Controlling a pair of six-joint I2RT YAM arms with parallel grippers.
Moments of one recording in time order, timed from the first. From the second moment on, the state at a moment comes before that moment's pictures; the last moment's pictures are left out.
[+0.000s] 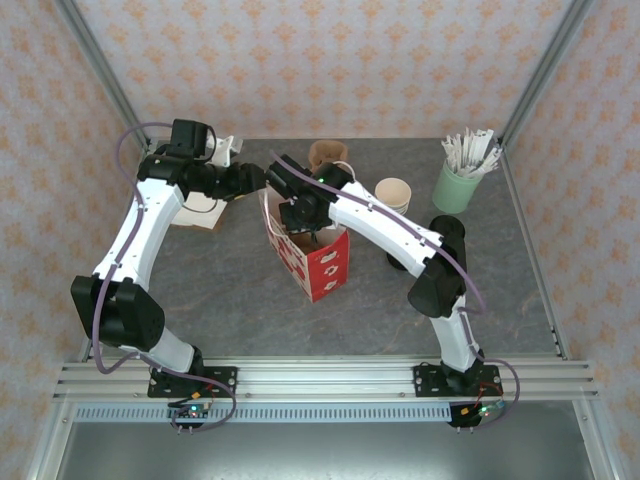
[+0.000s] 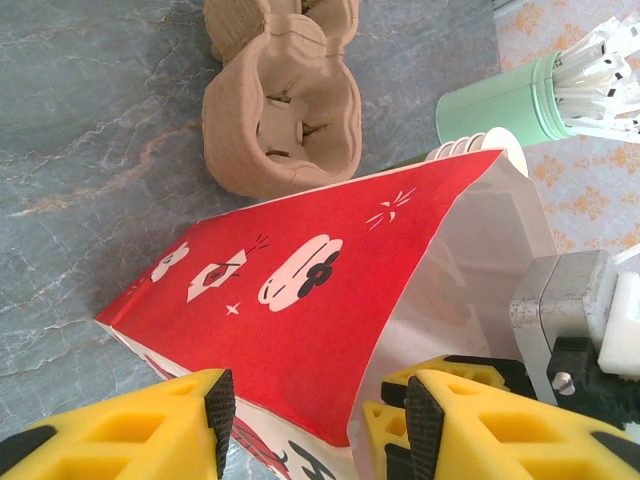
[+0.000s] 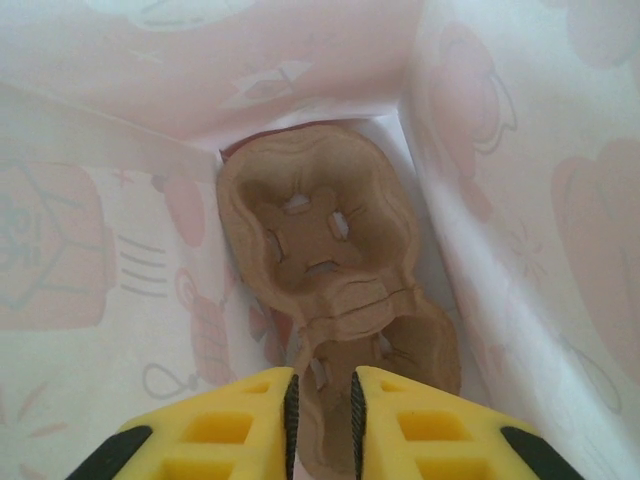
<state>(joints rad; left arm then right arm) -0.07 1.55 1.55 -0.93 0.62 -0.35 0.90 2.06 2.15 -1.27 0.12 0.60</state>
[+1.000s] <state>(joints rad) -0.07 1.55 1.54 -0.93 0.62 -0.35 0.89 2.08 2.11 -1.20 0.08 0.60</state>
